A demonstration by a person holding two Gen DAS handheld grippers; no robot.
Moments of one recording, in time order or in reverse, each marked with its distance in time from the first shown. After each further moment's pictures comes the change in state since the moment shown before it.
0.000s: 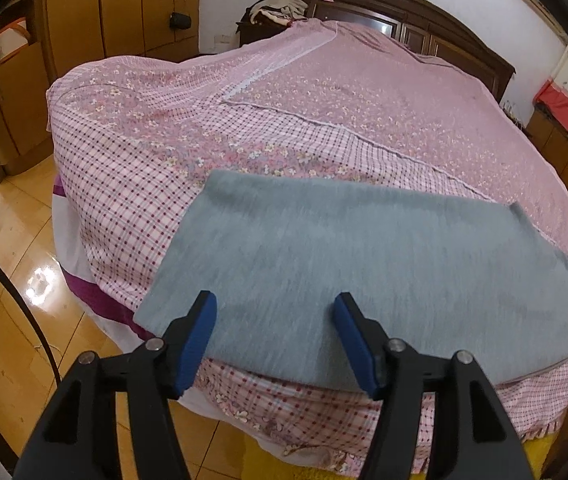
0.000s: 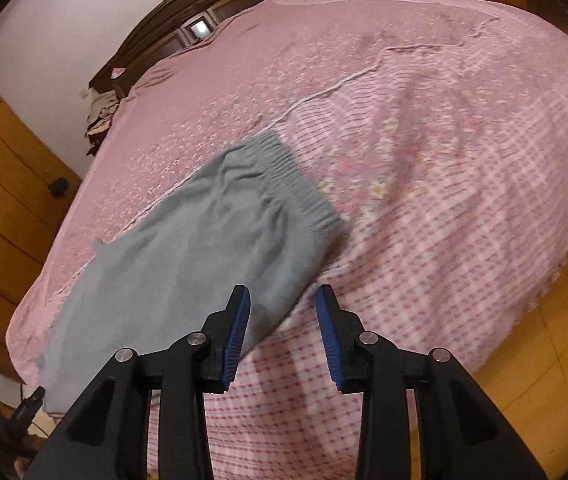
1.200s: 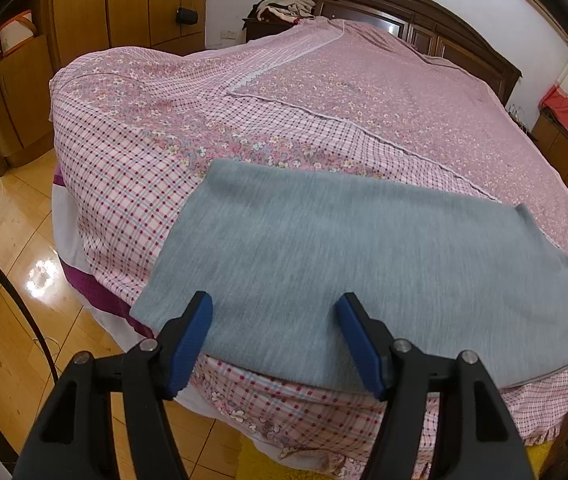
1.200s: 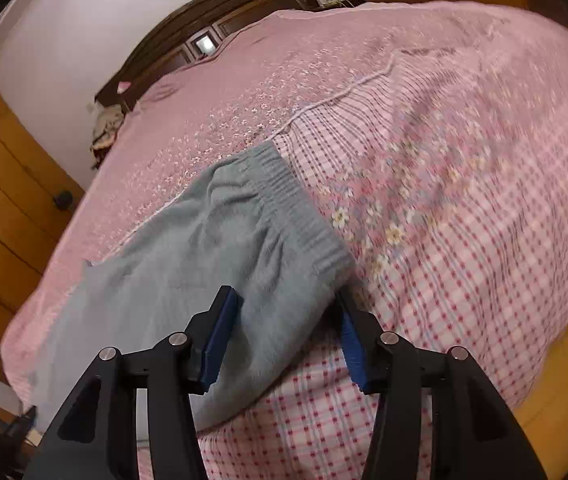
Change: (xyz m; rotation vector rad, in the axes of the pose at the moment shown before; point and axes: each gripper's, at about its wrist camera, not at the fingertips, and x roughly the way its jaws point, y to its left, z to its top) left arm 0.008 0.002 -0.003 -0.020 0.005 0.008; right arm 0.032 -0.007 -0.008 0.024 -0.081 0.037
